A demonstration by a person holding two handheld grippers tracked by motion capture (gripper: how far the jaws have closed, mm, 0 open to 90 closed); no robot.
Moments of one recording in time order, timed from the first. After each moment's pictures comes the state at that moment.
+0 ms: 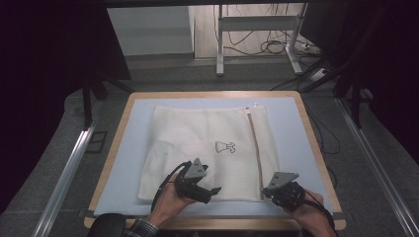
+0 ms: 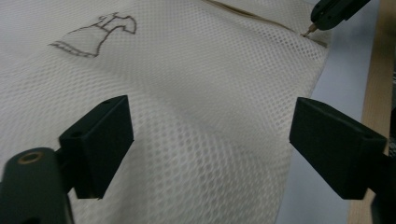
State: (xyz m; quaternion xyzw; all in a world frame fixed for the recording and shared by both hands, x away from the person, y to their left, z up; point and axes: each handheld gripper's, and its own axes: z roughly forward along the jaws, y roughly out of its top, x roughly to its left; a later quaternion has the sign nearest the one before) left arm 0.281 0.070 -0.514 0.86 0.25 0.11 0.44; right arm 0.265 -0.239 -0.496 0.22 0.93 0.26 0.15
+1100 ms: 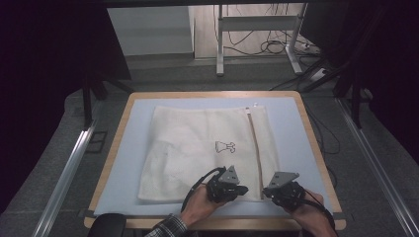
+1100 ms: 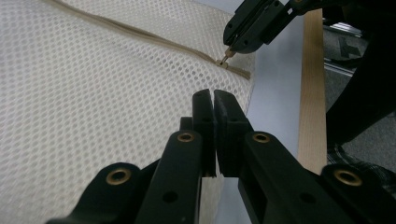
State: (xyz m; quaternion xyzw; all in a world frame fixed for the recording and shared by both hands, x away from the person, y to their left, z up) left arm 0.283 -0.014 -0.526 0.88 0.18 0.02 0.44; right arm 0.265 -0.239 -0.495 0.23 0.93 0.26 0.15
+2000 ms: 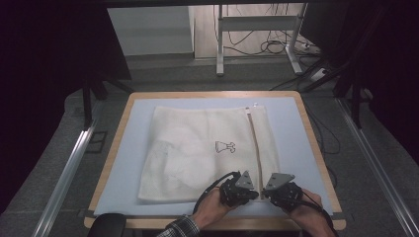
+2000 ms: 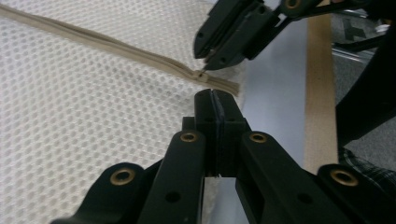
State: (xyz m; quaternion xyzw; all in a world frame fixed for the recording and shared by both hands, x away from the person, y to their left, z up) left arm 0.279 -0.049 -0.535 0.90 0.16 0.03 0.42; right arm 0.264 -0.233 -0.499 0.21 0.93 0.24 0.17
